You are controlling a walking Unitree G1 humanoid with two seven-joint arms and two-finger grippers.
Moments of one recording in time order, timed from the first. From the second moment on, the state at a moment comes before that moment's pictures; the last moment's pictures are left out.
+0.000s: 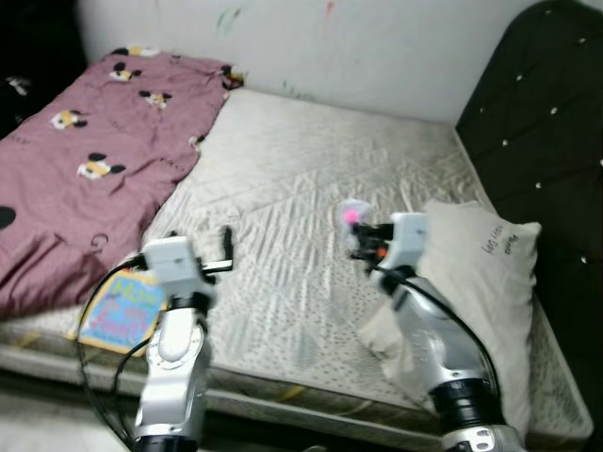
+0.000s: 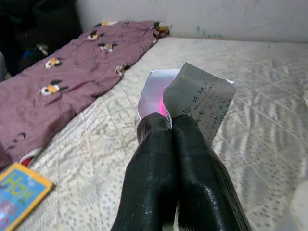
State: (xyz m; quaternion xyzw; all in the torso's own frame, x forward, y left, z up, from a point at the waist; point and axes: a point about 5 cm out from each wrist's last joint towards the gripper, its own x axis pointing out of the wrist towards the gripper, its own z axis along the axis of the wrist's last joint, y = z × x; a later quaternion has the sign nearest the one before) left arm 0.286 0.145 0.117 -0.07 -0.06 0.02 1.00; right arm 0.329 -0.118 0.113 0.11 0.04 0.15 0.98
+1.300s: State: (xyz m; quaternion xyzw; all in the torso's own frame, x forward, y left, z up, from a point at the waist) left arm 0.289 0.152 0.124 -0.09 -0.08 0.01 0.99; right arm 0.337 -0.111 0.123 0.11 0.03 0.16 0.98
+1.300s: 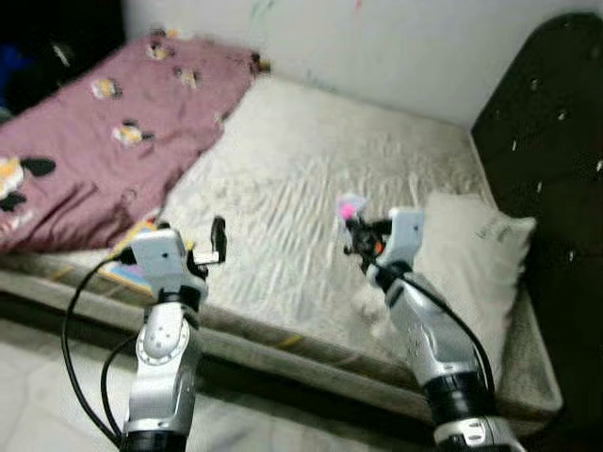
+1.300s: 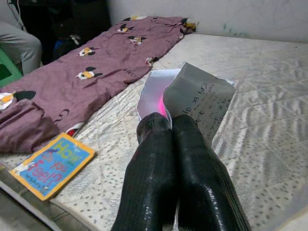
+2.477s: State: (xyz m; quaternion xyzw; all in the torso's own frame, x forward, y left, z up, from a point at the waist) left arm 0.286 0.140 0.123 -0.11 -0.09 -0.02 0.99; right arm 0.335 -0.116 0.116 0.11 0.04 0.15 0.98
